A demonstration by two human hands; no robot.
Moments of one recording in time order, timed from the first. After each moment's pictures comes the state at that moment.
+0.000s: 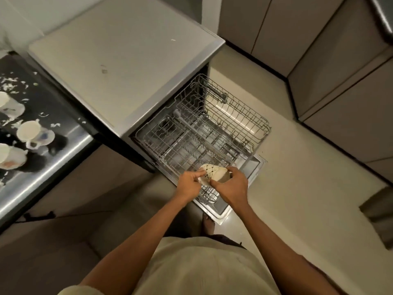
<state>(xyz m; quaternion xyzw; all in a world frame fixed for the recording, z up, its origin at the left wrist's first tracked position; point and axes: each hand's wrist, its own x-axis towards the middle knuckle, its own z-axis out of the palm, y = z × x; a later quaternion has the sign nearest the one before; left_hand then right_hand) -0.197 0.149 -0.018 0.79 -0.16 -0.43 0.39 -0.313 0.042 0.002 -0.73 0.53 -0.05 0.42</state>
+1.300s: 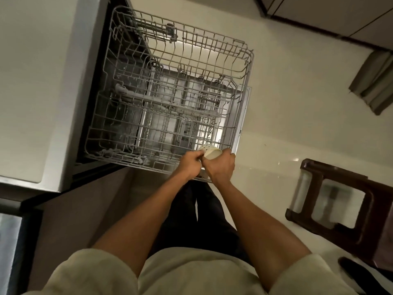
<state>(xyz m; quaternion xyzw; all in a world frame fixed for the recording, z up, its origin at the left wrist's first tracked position) -0.142 0.085 -0.158 0.74 -0.23 -0.62 0.17 -0.243 0.058 -0.153 -0.46 0.80 0.01 0.37</state>
